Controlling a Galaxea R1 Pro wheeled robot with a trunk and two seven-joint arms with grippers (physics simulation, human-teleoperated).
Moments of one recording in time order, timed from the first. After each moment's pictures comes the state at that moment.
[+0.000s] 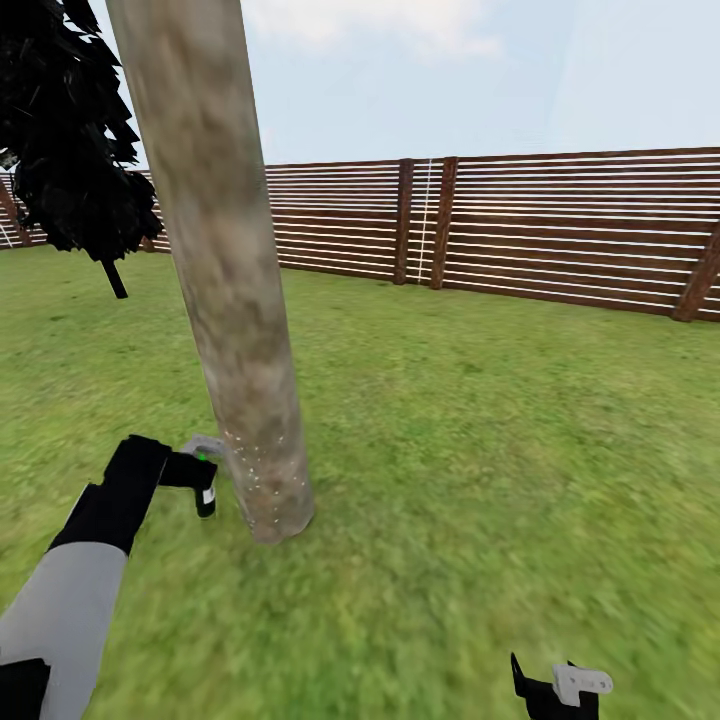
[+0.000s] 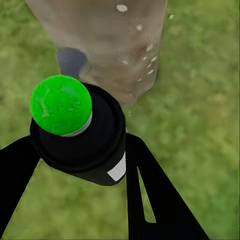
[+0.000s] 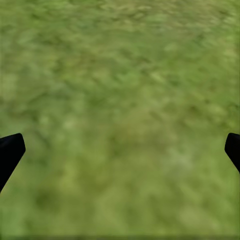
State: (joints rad) left arm -0.84 0.16 0.16 -0.96 -0.62 0.86 -0.71; right arm -0.34 -0.06 -0.67 -0.24 0.49 -0.62 0.09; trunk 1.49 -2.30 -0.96
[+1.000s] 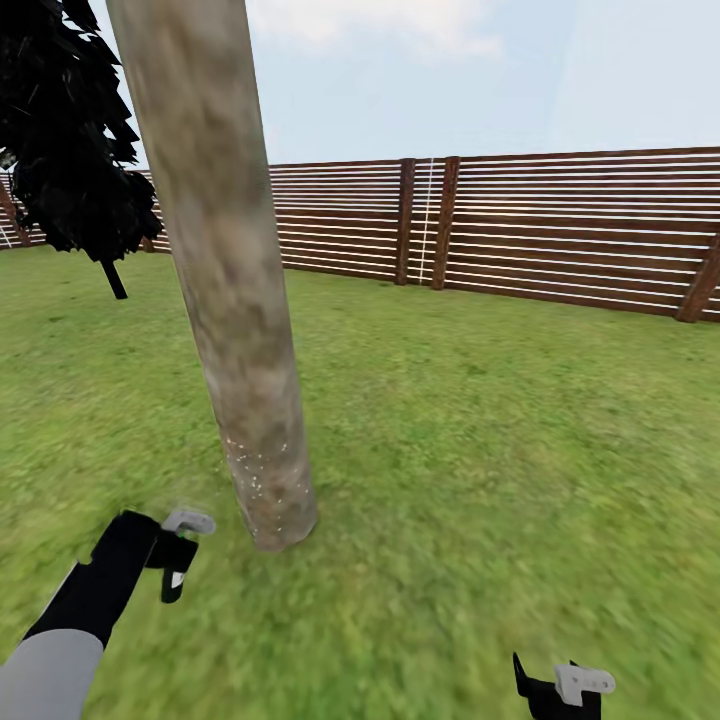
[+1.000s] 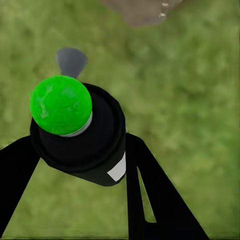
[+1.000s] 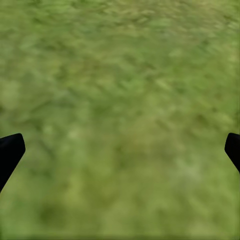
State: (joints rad) left arm -0.60 0.18 0.16 -0.95 -0.61 0.83 -0.59; right arm -0.34 -0.06 -0.67 -0.24 0.49 -0.62 0.09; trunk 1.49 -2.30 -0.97
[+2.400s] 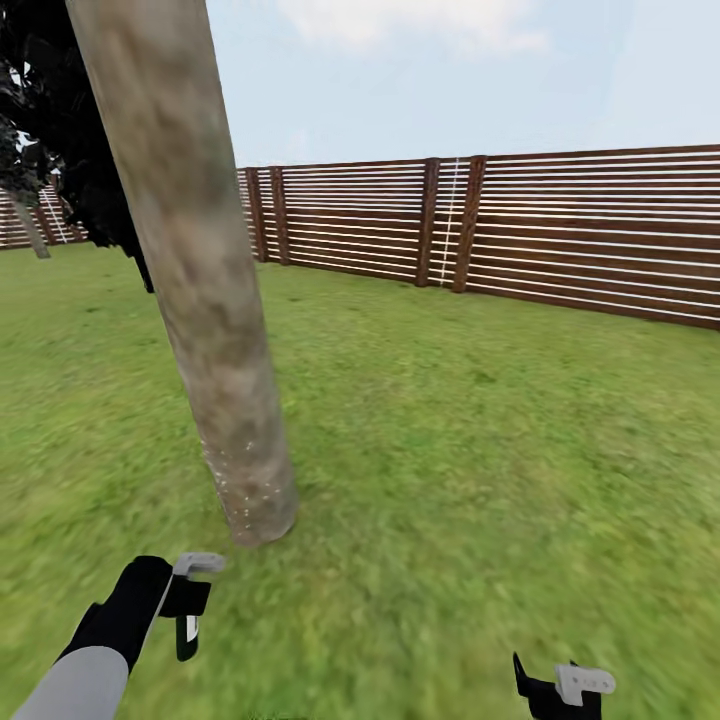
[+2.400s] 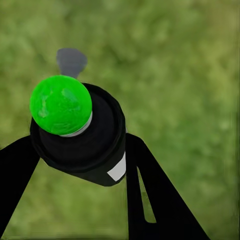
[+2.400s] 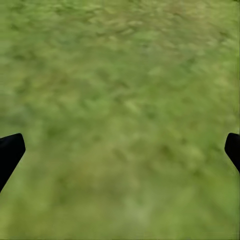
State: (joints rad) left arm -0.59 0.08 0.34 -0.68 -0.51 0.73 -0.37; right arm -0.34 -0.06 -0.67 -0.24 0.49 -0.62 0.09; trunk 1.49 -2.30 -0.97
